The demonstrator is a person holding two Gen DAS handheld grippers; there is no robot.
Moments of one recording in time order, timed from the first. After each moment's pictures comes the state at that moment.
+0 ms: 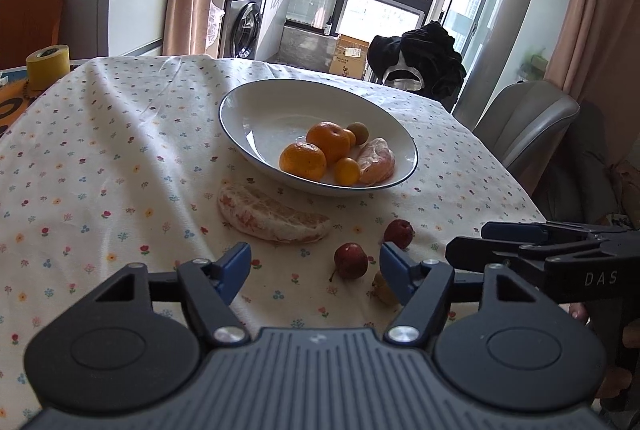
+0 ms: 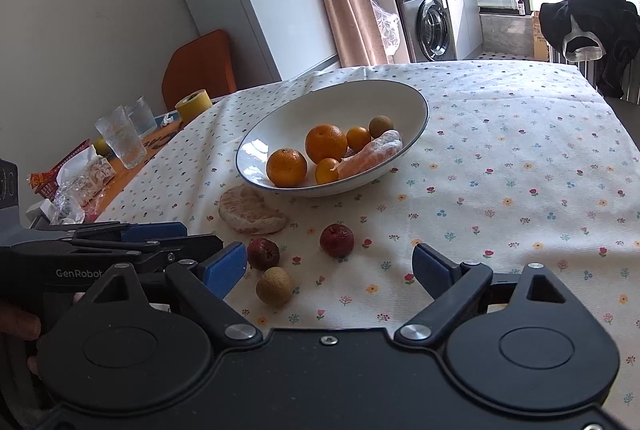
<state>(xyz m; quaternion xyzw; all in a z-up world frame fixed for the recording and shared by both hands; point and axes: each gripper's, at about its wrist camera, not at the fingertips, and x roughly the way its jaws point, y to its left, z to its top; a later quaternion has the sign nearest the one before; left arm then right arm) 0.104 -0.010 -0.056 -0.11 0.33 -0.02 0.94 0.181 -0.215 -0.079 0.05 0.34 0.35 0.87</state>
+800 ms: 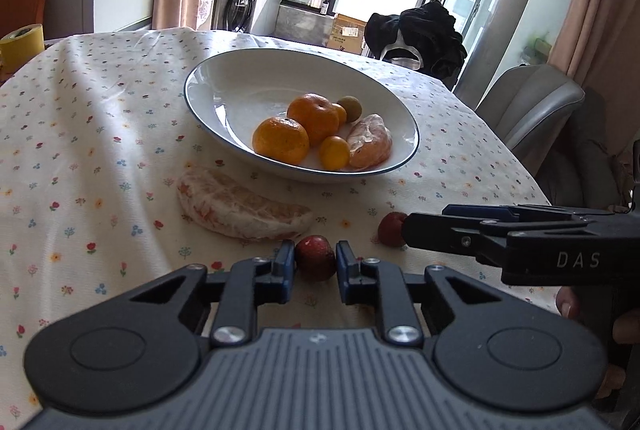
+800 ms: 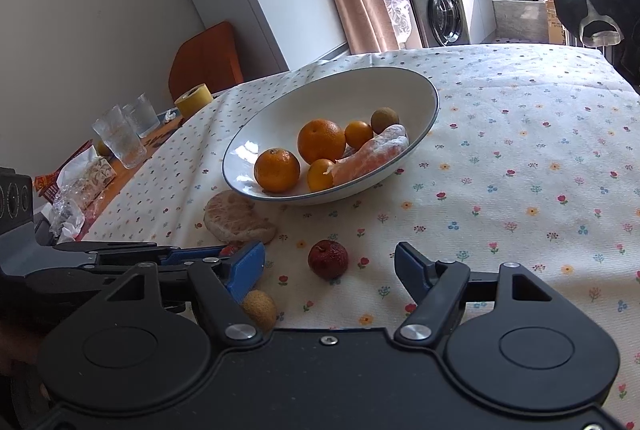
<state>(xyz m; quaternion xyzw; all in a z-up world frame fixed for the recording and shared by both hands) 0.134 -0.022 -0.077 -0.12 0.36 -0.02 0.93 0.215 -0.204 -0.094 0.05 0.36 0.37 0.85</state>
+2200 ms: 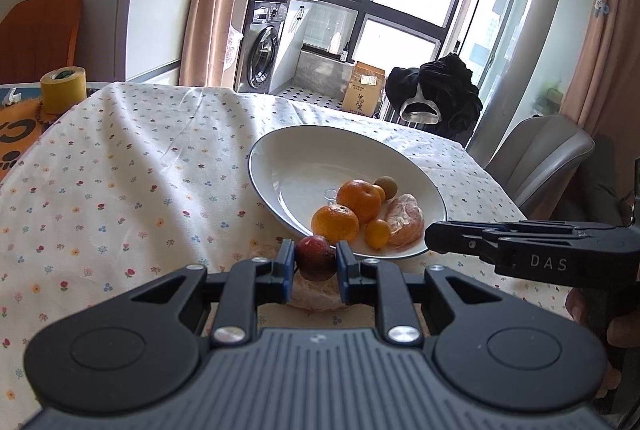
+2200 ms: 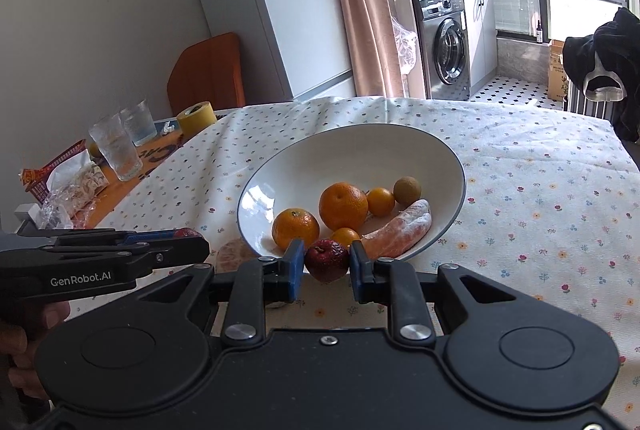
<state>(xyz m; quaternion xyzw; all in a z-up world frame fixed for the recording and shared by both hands) 0.126 0.016 -0.035 -0.13 0.30 0.01 0.95 0.225 -0.170 -0.055 0.01 0.32 0.37 0.87</state>
